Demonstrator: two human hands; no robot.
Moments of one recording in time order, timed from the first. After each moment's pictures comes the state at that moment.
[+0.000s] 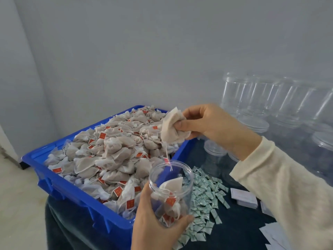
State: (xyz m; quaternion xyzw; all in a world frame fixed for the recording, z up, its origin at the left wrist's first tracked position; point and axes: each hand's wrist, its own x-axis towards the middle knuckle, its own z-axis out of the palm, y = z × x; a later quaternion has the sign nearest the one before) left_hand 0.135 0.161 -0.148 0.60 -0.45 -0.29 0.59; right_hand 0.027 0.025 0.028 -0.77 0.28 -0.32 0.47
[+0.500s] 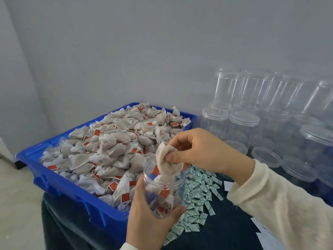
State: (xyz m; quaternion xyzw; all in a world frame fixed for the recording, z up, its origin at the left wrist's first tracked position) left_hand 0.133 0.156 -0.154 0.56 -0.47 -0.27 0.62; right_hand 0.015 0.068 -0.003 -0.82 0.31 -0.21 0.43
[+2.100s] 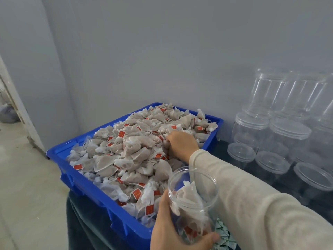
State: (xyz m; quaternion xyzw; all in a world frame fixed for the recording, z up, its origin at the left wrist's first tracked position) left_hand 0.168 0.154 -0.135 0.63 -0.55 -0.40 0.38; right_hand 0.151 -0.074 -0.102 -0.92 0.36 -0.15 -0.08
